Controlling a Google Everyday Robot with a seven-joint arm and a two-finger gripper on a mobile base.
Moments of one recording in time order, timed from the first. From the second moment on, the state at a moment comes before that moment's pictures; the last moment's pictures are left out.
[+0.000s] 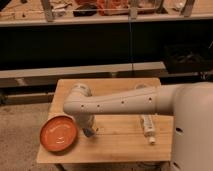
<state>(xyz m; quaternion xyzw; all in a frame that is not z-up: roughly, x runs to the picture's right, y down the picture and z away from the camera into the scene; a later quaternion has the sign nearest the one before) -0.109 0.205 0.734 -0.27 -0.20 -0.58 0.74</state>
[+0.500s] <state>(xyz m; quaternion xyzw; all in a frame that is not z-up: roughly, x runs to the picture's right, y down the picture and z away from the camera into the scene) -0.130 0.192 0.733 -0.26 -0.20 -0.60 0.73</state>
